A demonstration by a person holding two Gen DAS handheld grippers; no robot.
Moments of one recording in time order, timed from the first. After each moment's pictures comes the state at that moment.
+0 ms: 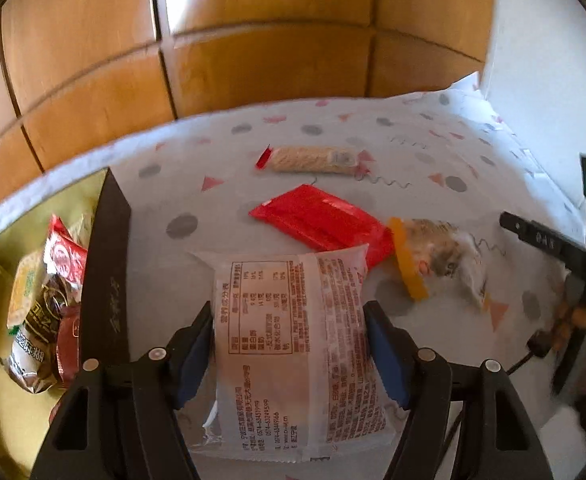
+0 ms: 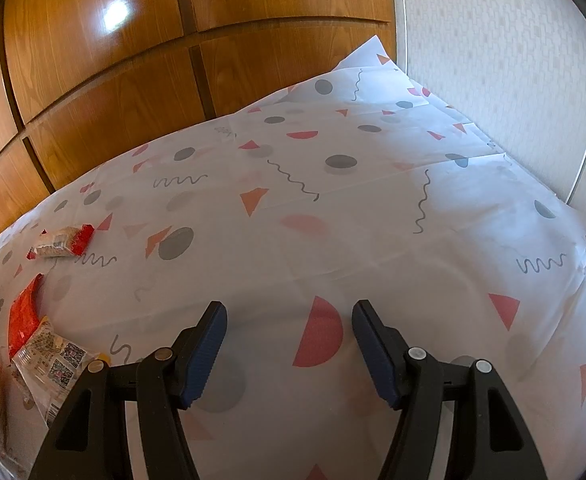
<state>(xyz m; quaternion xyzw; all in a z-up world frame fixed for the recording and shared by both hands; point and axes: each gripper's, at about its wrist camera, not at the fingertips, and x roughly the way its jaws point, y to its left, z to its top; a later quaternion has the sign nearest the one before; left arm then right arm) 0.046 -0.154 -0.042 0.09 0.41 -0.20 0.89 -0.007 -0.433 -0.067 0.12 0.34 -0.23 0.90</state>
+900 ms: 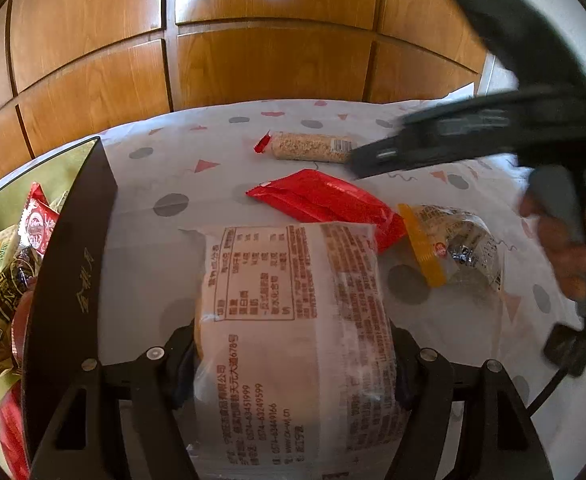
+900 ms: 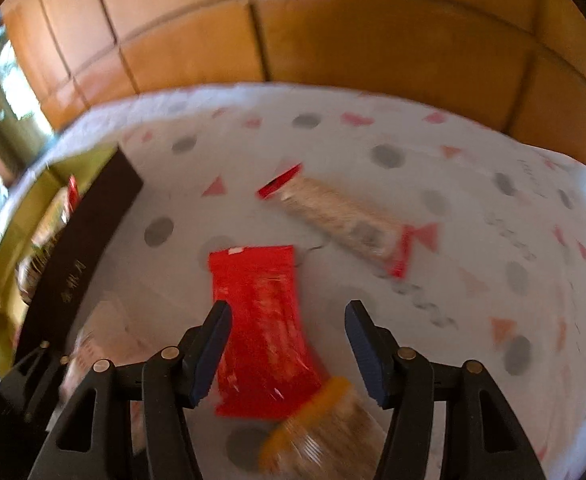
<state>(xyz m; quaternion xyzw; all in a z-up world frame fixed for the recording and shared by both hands) 0.046 -0.143 -0.074 0.06 0.39 -0.22 0.89 0.138 -0.251 -0.052 -0.05 0.50 0.10 0.86</state>
